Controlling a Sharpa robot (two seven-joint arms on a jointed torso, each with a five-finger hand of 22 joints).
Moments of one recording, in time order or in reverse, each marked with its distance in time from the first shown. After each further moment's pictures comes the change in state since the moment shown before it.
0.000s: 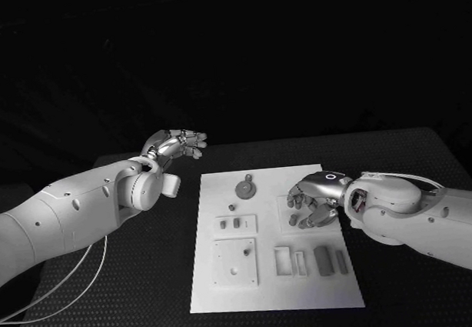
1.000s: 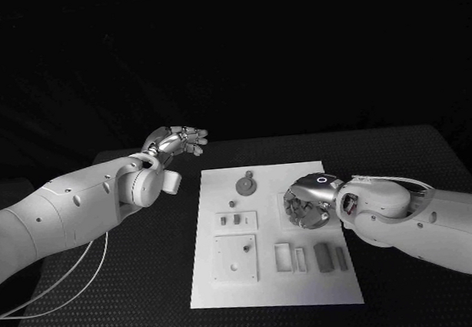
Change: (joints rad) left arm -0.001 0.002 0.000 -0.001 0.000 0.005 0.000; left_hand -0.004 0.004 0.000 0.000 0.000 0.000 0.000 0.004 -0.002 0.000 0.000 0.000 0.000 0.000 0.000 -0.004 0.003 0.000 0.000 0.000 -0.004 0.001; right arm -0.019 0.036 -0.004 -0.006 -0.073 -0.011 -0.001; right_hand -0.009 0.079 0.198 0.032 -0.043 0.169 -0.026 0.090 0.029 0.198 -0.069 0.066 0.028 0.065 -0.050 0.072 -0.041 -0.008 0.075 -0.035 0.057 -0.001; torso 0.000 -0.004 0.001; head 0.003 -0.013
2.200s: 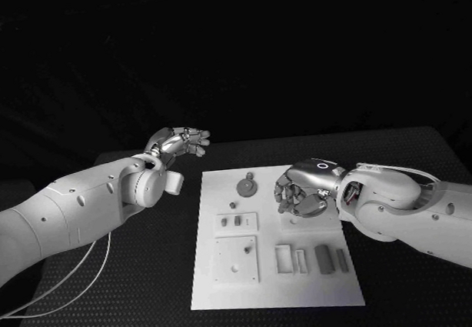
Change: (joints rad) left arm 0.000 0.011 0.000 -0.011 0.001 0.002 -0.001; left_hand 0.000 0.000 0.000 0.000 0.000 -0.003 -0.003 0.000 -0.002 -0.004 -0.003 0.000 -0.001 0.000 0.000 -0.004 0.003 0.000 0.000 0.000 0.000 0.001; right arm 0.025 -0.031 0.057 0.115 0.075 -0.055 0.006; right_hand 0.017 0.036 0.046 -0.015 -0.004 0.035 -0.014 0.015 0.005 0.043 -0.021 0.012 0.026 0.027 -0.019 0.027 0.003 0.000 0.038 -0.024 0.032 0.001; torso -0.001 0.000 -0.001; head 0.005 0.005
